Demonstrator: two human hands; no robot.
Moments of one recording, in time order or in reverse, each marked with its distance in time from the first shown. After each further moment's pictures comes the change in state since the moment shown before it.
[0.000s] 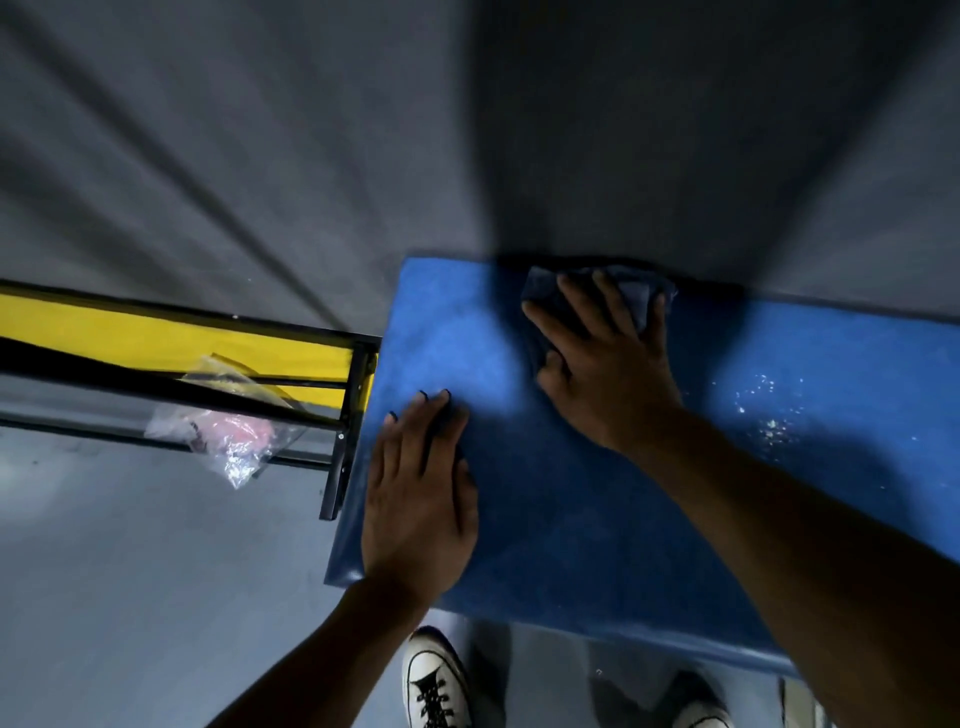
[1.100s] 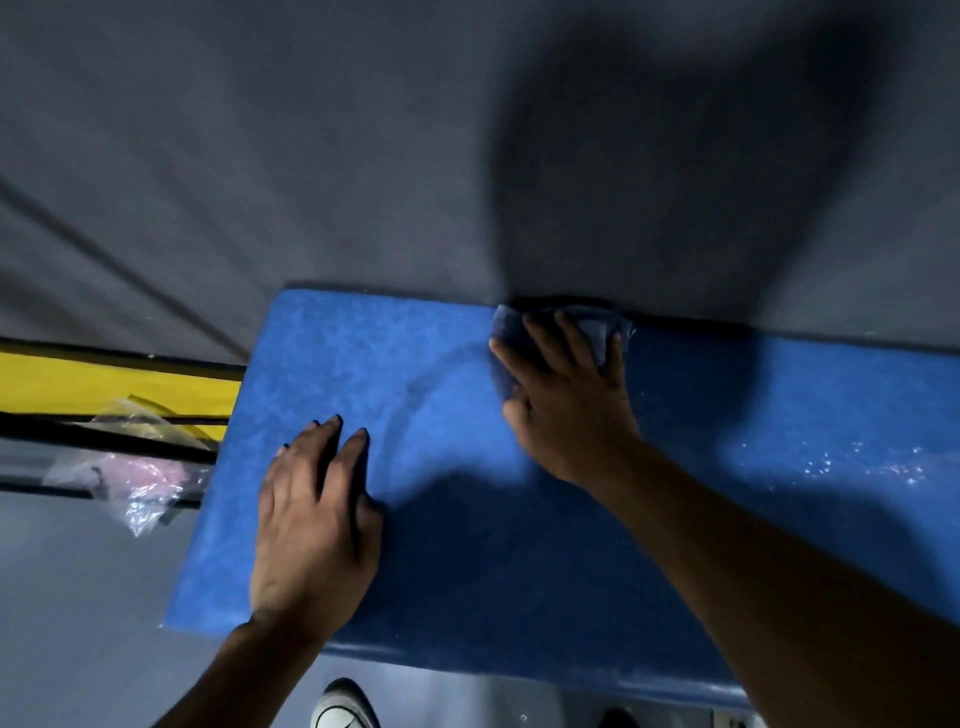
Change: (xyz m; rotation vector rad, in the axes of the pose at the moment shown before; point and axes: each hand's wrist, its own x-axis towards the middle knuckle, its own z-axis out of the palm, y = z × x) left_hand 0.001 0.056 0.016 0.115 0.066 -0.027; right_hand -0.043 0.096 -0.019 -0.011 -0.058 0.040
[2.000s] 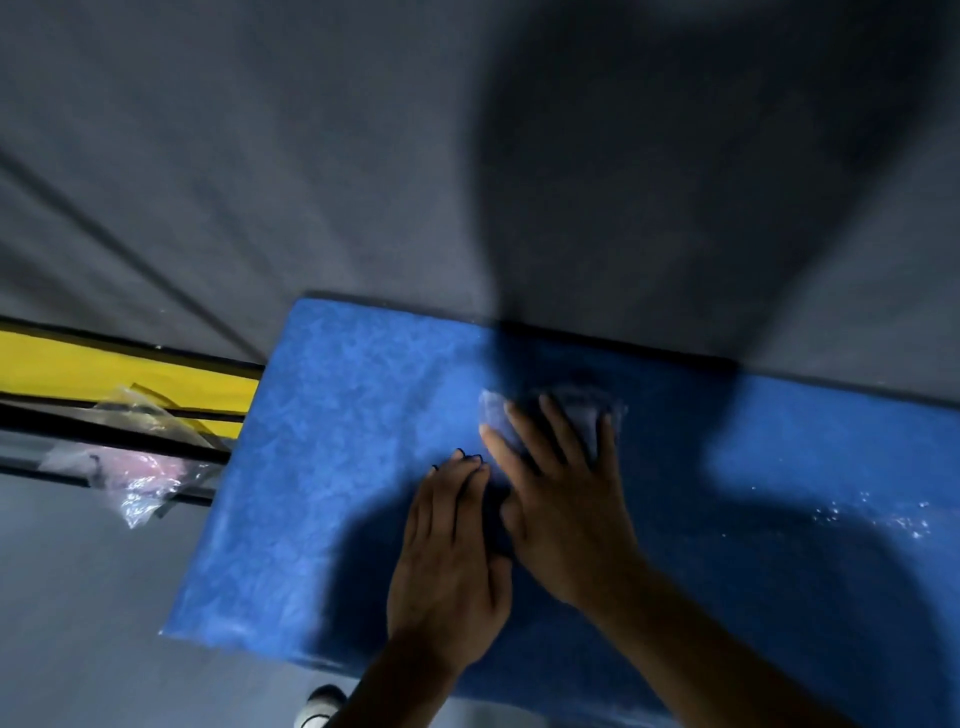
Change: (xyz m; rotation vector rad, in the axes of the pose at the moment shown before) left_hand -0.012 0.086 0.028 -0.256 -0.139 0.074; right_hand -0.052 -0.026 -0.002 -0.011 -0.064 -0.163
